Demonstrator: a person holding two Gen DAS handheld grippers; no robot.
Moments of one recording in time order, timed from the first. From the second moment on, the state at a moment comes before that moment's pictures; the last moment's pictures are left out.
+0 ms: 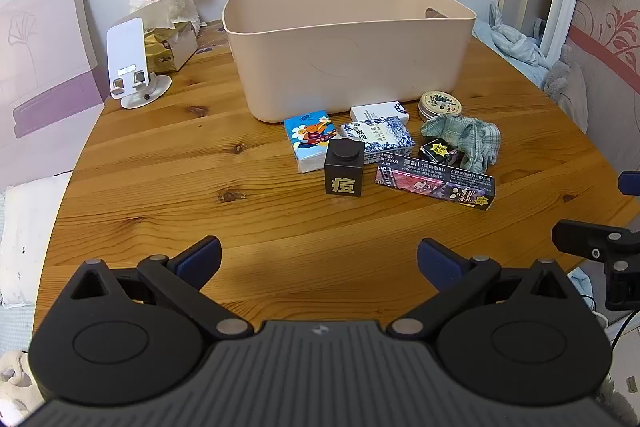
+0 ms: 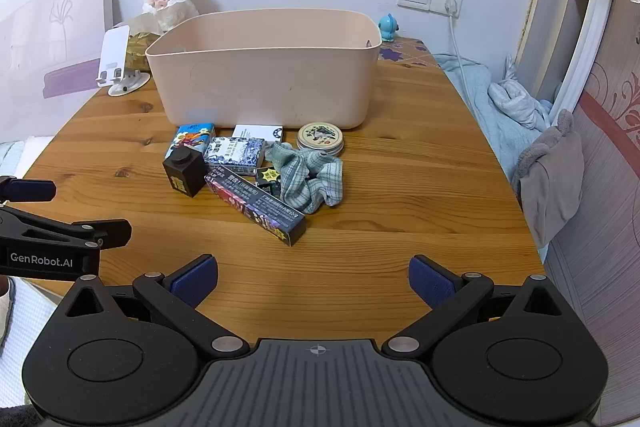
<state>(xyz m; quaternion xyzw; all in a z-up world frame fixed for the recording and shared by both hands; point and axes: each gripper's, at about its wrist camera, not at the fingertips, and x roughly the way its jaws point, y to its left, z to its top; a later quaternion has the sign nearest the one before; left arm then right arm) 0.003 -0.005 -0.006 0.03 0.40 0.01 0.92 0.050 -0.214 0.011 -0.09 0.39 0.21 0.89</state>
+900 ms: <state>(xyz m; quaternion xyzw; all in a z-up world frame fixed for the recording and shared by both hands) 0.005 -0.004 -0.006 0.02 0.40 0.03 0.91 0.052 -0.211 0.008 -0.10 0.40 0.21 0.89</state>
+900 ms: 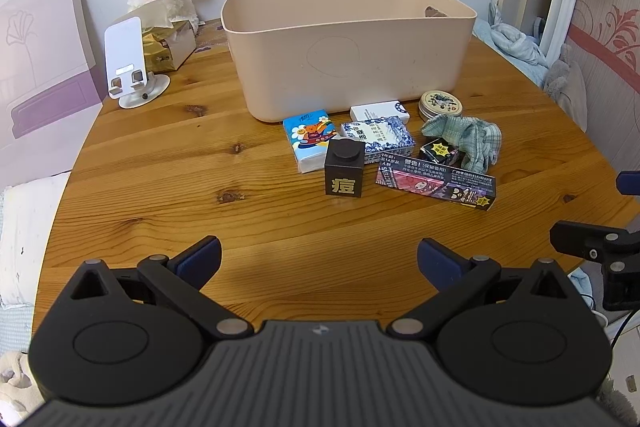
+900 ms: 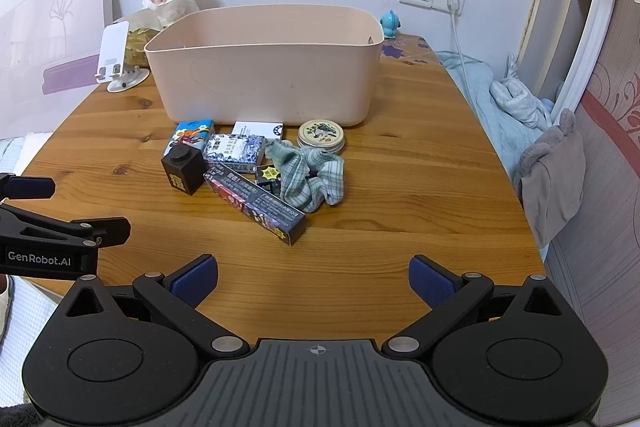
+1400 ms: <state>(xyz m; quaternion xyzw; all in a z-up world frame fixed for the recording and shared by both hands) 0.005 -0.003 -0.007 0.02 0.41 0.03 0.91 0.054 -0.211 0.008 -0.10 0.40 0.21 0.89</state>
